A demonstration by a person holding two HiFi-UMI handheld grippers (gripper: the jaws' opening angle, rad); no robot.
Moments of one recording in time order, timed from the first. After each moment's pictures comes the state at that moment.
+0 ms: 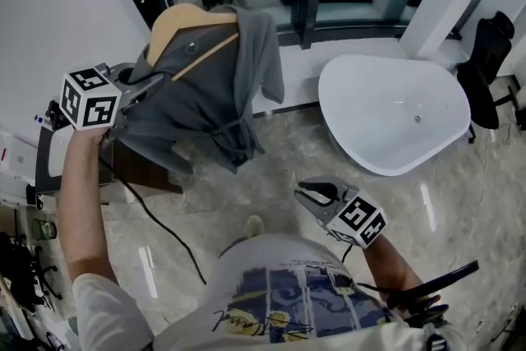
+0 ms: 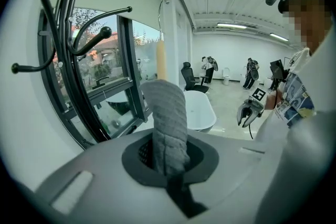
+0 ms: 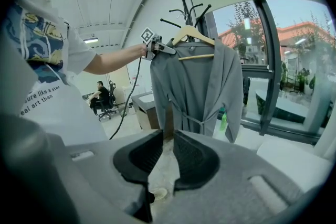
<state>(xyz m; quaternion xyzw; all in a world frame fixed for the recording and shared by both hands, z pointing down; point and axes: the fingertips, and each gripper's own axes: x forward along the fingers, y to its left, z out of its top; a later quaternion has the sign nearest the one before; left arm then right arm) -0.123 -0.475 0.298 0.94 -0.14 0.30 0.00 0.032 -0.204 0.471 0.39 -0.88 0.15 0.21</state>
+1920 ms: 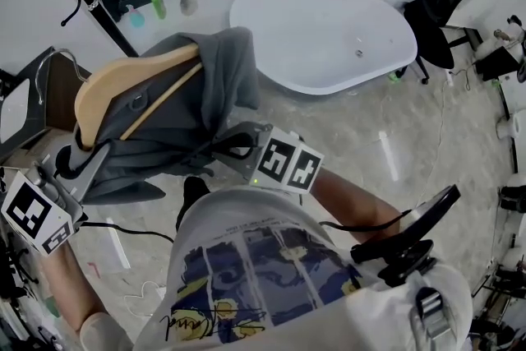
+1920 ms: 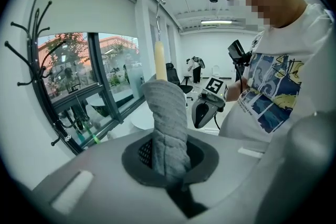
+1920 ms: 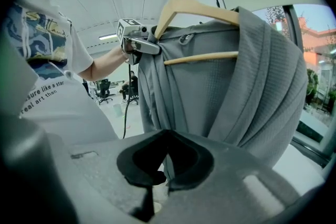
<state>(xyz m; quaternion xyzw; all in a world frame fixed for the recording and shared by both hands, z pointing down) -0.047 -0.080 0.329 0.95 -0.13 0.29 -0.03 0.054 -0.022 0.471 0.25 -0.93 0.10 0.25</state>
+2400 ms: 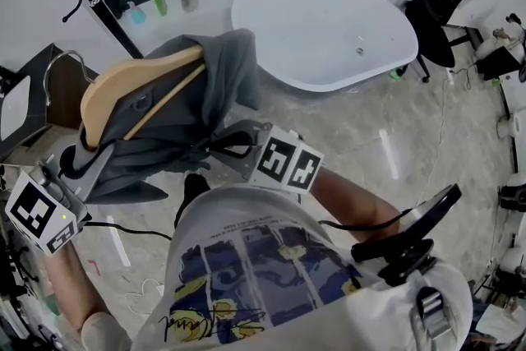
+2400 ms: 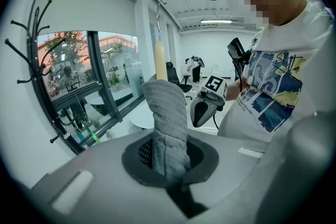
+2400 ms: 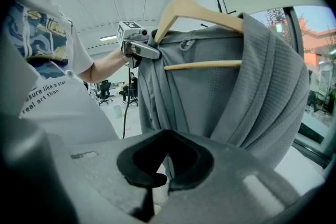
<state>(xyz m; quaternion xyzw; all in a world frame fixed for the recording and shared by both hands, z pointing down) -0.046 -0.075 0.335 0.95 -0.13 0.30 -0.02 0.049 -0.022 0.465 0.25 -0.93 0.09 0.24</state>
